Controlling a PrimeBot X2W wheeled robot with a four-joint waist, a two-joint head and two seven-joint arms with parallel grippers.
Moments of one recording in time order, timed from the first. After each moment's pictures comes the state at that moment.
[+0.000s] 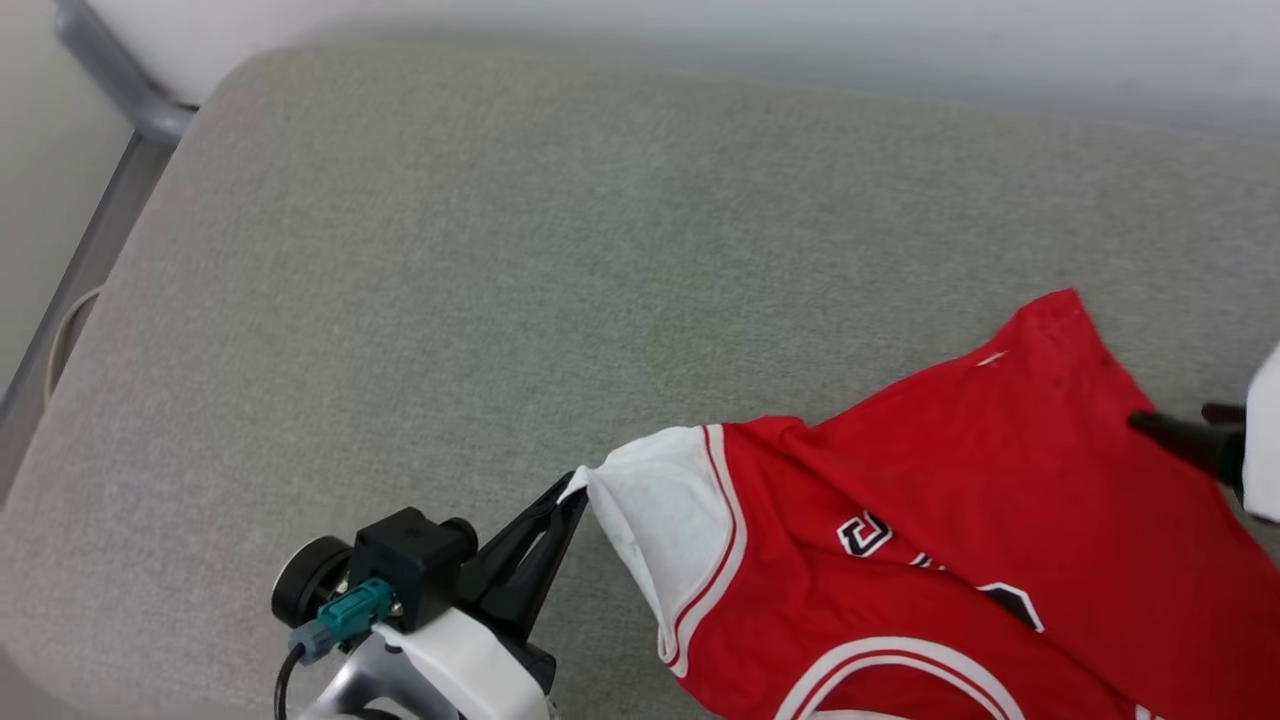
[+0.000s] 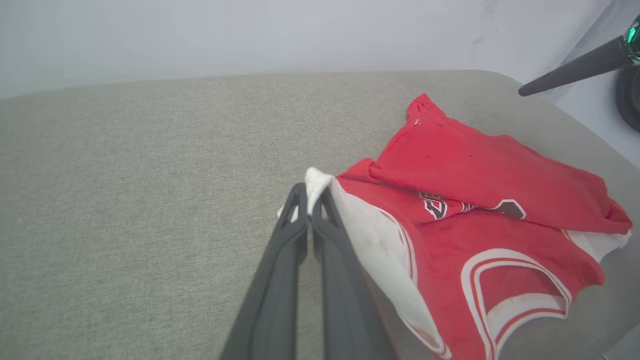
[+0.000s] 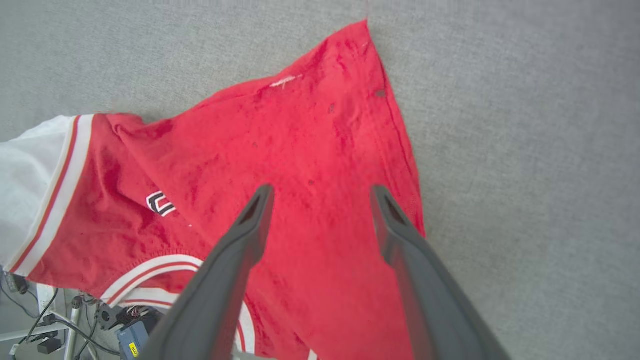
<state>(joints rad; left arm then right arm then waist) -0.10 0.45 -0.53 -0.32 -0.50 0.07 0.12 -0.37 -0.33 -0.20 -0.19 0.54 0.13 1.38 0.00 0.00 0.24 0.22</state>
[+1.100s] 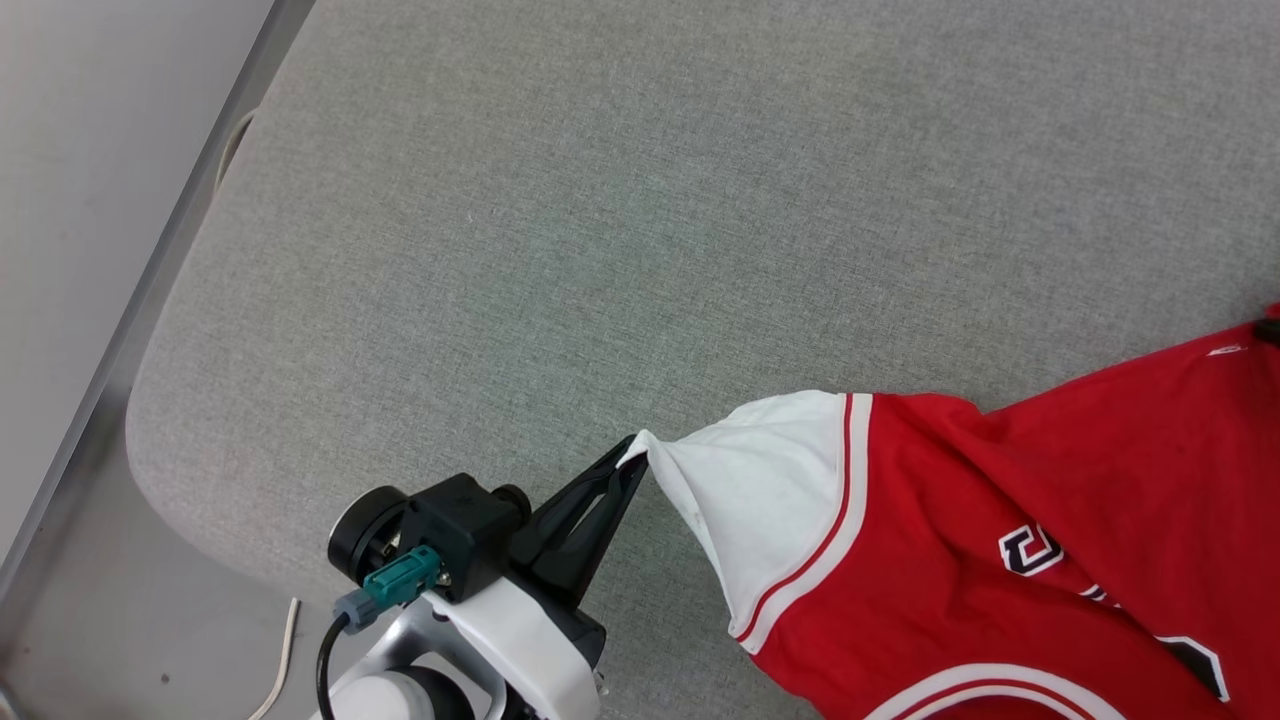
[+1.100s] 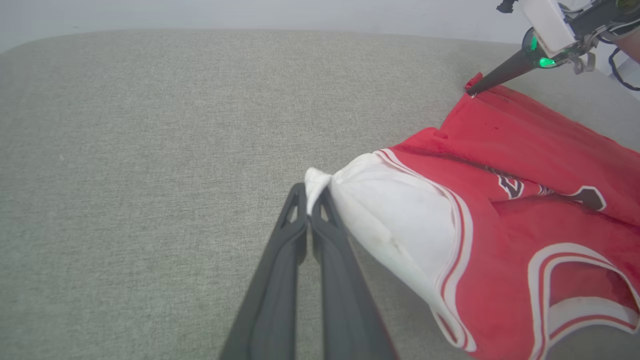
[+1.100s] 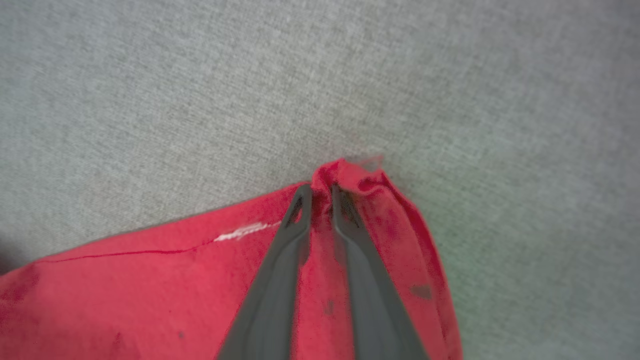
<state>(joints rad) -0.21 0.39 -0.58 -0.27 -0.50 0.03 0.08 -0.63 -0.41 -0.13 0.20 0.32 0.13 1.29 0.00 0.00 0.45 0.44</state>
